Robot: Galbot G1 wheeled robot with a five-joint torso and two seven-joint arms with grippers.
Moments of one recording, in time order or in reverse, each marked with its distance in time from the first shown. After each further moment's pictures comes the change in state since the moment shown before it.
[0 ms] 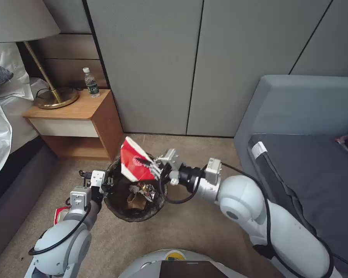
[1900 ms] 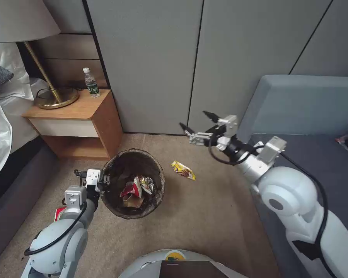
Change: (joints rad) left arm -0.003 -0.027 -0.042 -0.005 -0.023 -0.004 0.005; right arm -0.236 -0.035 0.561 0.094 0.138 0.075 0.218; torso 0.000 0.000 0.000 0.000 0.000
